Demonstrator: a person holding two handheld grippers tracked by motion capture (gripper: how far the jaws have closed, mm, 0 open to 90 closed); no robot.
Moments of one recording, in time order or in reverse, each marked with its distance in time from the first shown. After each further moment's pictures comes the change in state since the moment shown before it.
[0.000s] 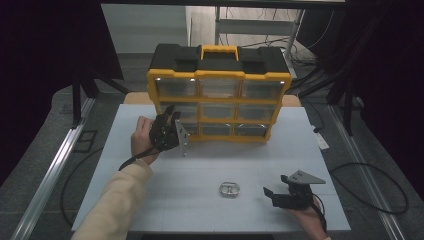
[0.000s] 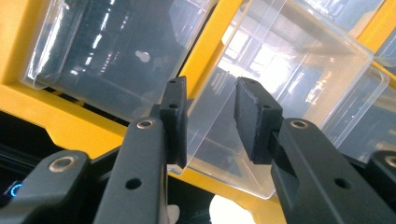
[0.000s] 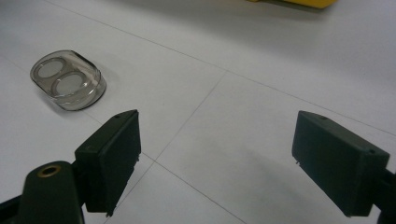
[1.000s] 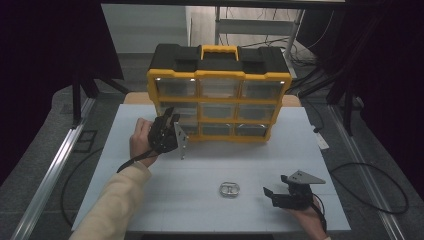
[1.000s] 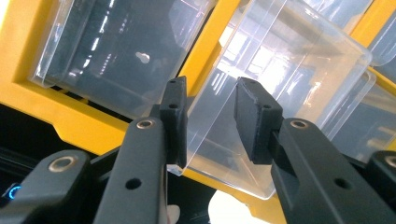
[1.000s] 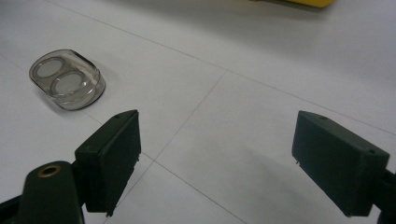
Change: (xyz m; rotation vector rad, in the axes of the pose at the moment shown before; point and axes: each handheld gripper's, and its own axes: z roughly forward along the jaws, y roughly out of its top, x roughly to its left) left arm 0.001 -0.002 -0.008 -0.013 -0.009 -0.001; right arm 0.000 0.000 0.000 0.003 -0.001 0.000
